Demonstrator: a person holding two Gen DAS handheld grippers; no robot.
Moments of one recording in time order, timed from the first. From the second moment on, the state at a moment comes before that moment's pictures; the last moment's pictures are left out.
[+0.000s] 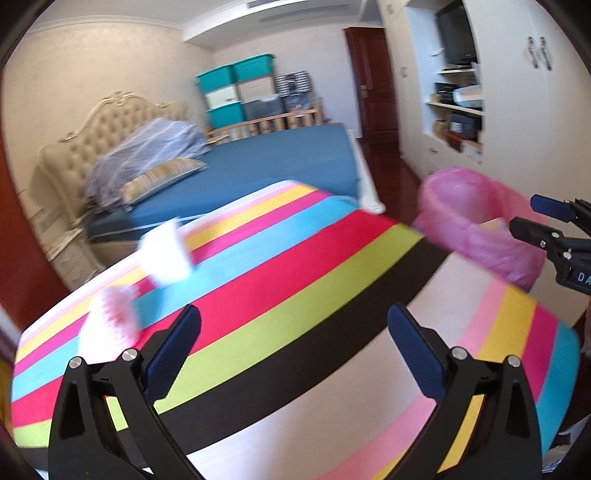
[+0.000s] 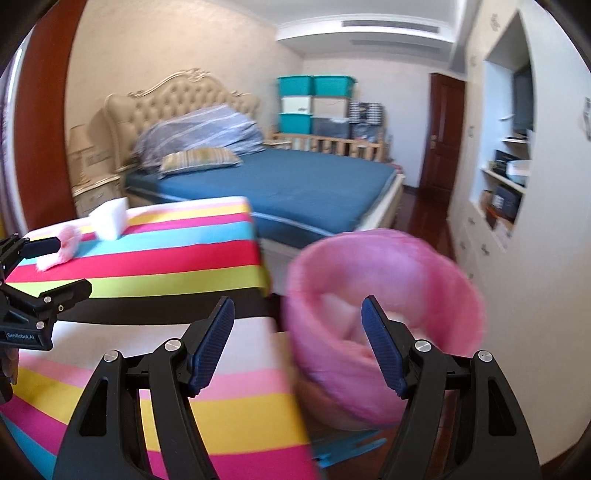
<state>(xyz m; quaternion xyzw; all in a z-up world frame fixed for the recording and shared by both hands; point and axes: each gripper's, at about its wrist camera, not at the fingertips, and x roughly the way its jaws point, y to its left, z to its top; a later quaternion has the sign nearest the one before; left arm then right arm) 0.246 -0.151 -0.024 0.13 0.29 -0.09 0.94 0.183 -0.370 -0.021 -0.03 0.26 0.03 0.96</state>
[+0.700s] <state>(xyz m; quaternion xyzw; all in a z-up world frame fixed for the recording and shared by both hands) 0.279 0.036 -0.037 0.13 0.34 0.05 0.93 0.230 -0.168 -0.022 -0.08 0.29 0.17 0.94</state>
